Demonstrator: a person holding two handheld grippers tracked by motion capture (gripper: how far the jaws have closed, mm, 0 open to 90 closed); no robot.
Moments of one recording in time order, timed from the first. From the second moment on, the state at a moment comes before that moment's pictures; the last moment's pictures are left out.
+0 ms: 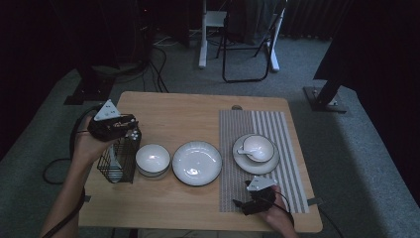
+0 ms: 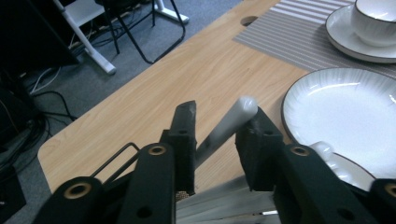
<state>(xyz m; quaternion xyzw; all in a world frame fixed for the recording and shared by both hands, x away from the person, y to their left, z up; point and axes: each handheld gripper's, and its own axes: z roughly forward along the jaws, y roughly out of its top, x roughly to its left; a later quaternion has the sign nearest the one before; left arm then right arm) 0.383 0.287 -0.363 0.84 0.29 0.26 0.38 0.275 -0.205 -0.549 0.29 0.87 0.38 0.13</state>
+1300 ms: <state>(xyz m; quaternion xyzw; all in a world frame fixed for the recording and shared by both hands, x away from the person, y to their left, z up) 0.394 0.293 -0.370 0.84 0.29 0.29 0.36 0.275 -0.205 -0.549 0.29 0.87 0.38 0.13</state>
